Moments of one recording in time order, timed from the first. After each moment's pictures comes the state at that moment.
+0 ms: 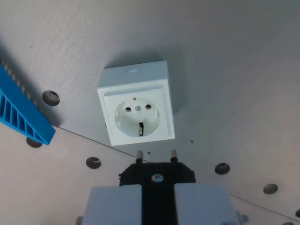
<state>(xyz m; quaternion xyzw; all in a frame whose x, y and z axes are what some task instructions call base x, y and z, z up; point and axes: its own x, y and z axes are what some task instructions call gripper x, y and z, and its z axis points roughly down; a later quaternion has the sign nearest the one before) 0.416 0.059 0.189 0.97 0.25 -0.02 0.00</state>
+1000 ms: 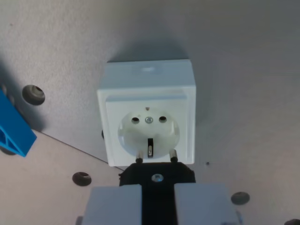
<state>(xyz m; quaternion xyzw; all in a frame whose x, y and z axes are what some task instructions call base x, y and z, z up) 0.392 0.058 0.130 0.96 0.29 -0.03 0.00</state>
